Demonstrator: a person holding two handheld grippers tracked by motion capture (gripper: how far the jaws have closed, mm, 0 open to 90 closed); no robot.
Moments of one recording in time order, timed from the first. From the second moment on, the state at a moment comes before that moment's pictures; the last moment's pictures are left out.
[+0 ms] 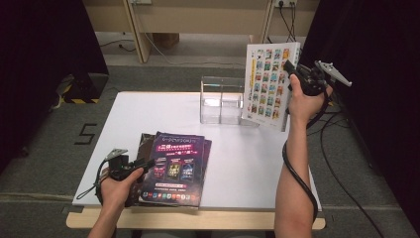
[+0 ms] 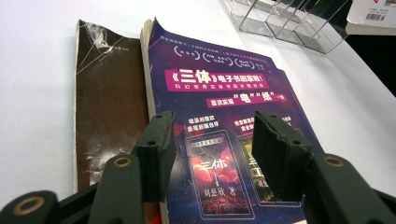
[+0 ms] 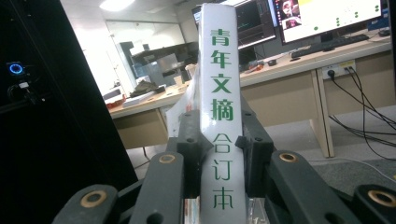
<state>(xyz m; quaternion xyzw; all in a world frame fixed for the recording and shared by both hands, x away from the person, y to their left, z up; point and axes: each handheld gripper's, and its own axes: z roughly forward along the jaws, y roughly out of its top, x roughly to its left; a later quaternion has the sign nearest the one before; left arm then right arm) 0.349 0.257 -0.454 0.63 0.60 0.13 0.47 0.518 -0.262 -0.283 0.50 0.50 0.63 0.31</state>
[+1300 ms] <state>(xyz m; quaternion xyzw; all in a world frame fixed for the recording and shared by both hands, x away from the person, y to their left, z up) 0.350 0.258 -0.456 0.63 0.60 0.13 0.47 0.560 -0.227 -0.308 0.51 0.52 0.60 0.34</state>
